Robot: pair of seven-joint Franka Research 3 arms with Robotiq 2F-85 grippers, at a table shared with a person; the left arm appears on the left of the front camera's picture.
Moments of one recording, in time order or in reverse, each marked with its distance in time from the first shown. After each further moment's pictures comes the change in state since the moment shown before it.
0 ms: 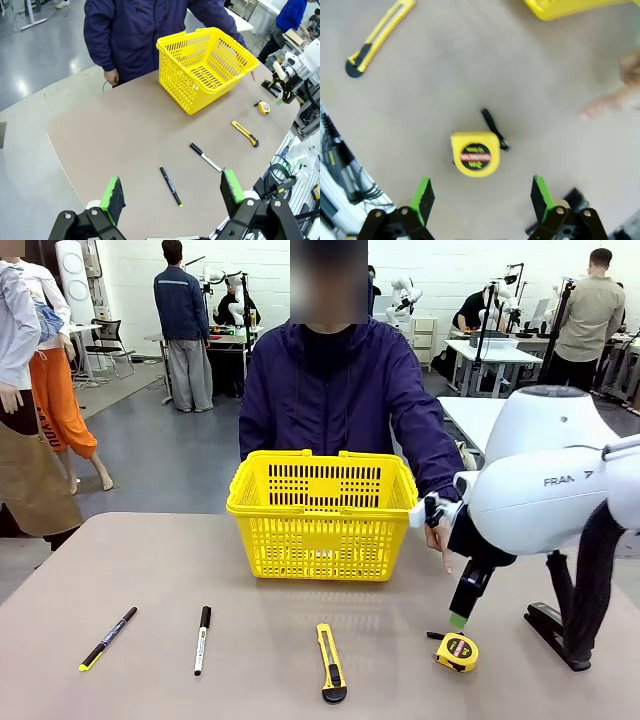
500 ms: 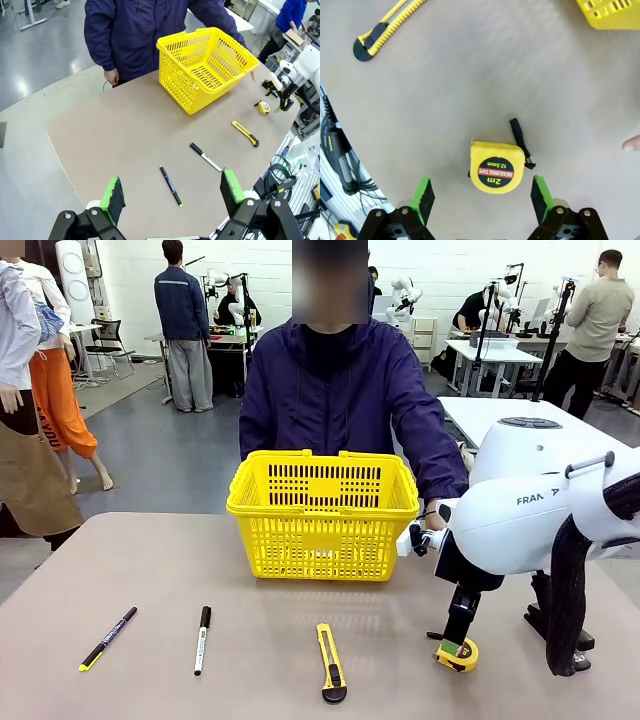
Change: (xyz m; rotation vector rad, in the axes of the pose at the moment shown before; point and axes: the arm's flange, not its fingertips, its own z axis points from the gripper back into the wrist) left arm 0.000 0.000 0.000 0.001 0.000 0.000; right arm 0.002 0.010 -0.032 0.056 0.036 0.101
